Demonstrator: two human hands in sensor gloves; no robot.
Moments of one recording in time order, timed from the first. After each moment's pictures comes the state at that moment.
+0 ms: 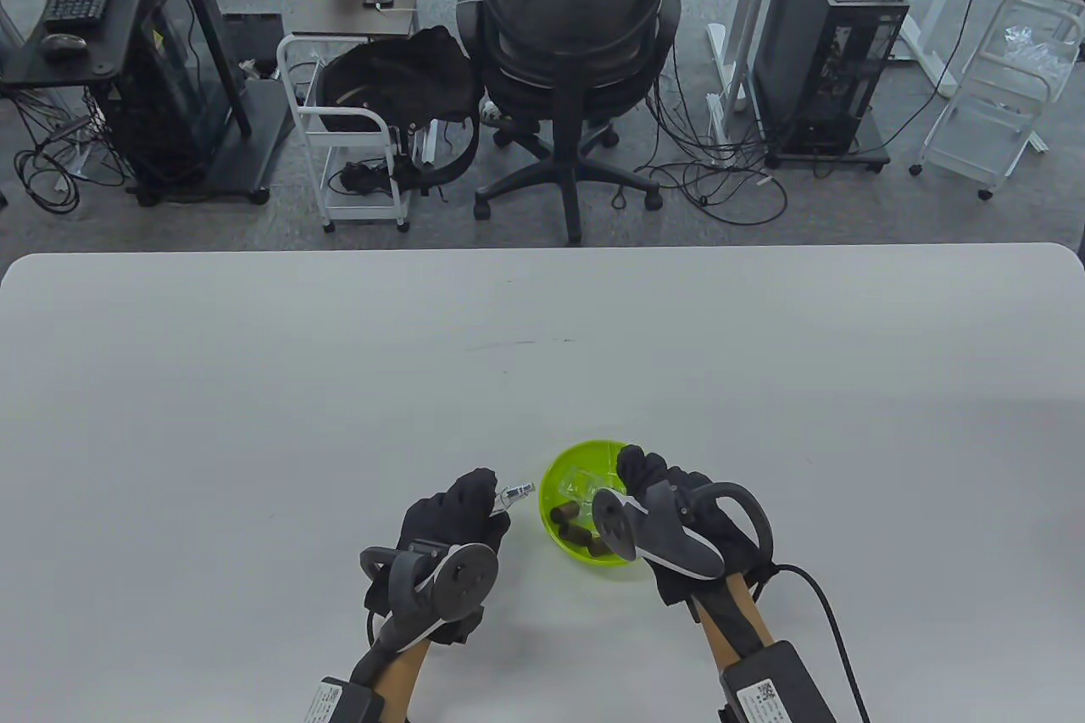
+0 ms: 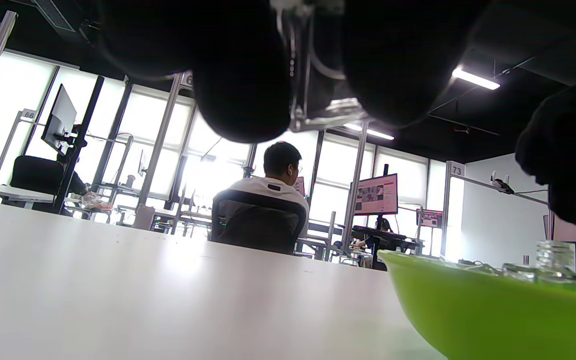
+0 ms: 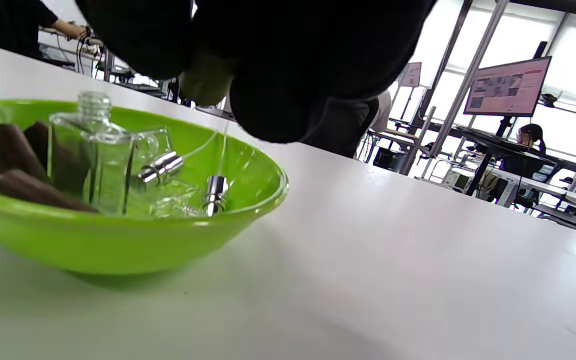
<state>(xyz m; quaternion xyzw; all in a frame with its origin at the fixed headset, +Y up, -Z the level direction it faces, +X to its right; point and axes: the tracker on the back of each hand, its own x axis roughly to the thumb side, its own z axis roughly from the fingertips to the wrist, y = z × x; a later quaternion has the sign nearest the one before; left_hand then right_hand) -0.125 -0.717 -0.281 0.22 -0.11 0.12 0.96 0.105 -0.684 -0.310 -0.10 0.05 -0.99 0.06</state>
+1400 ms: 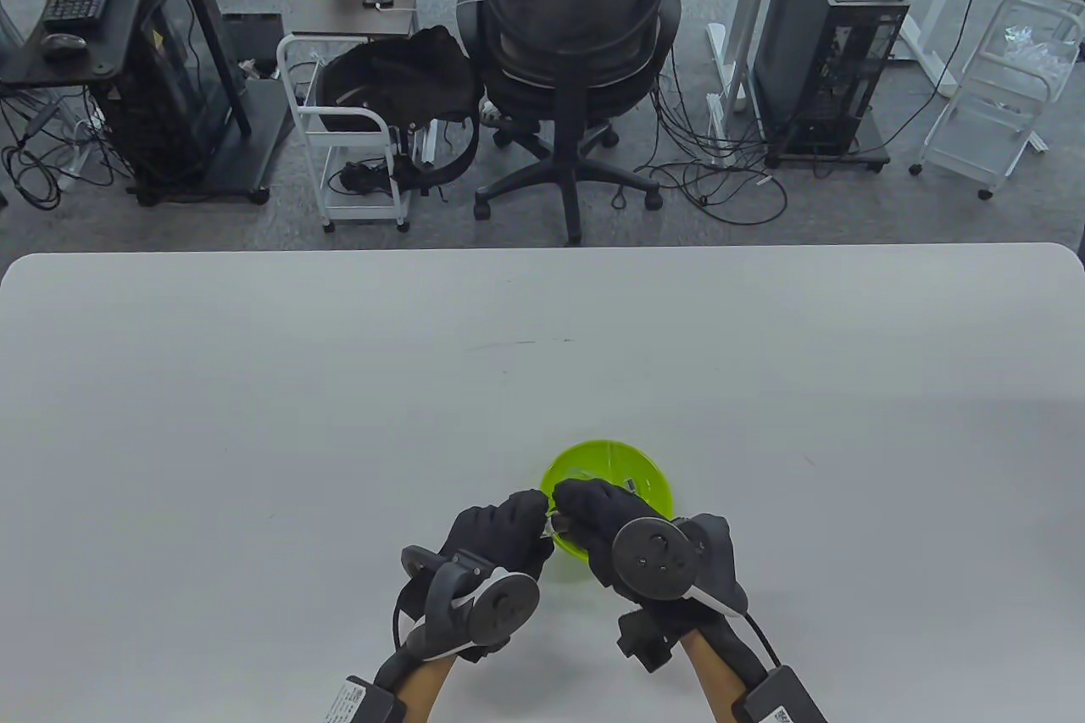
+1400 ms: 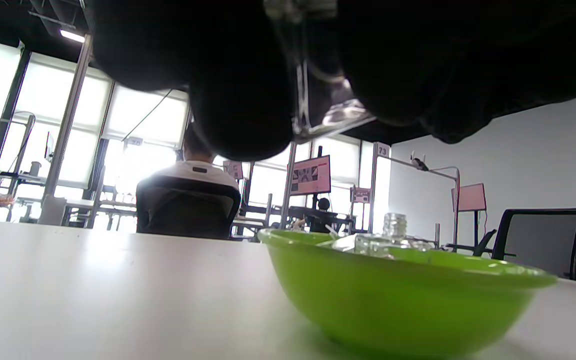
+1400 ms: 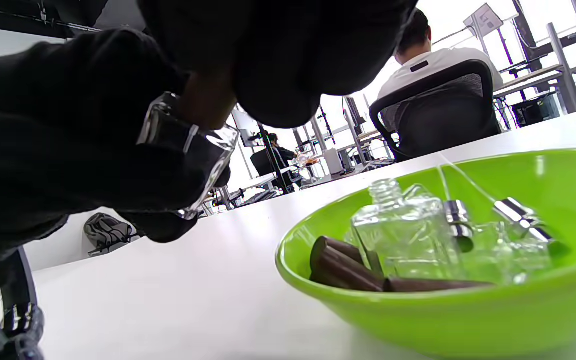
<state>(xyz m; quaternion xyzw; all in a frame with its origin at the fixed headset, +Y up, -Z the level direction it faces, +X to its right) -0.089 -0.709 -0.271 0.18 -0.22 0.10 0.95 0.086 -0.686 -0.283 -0.24 0.07 -0.94 -0.22</state>
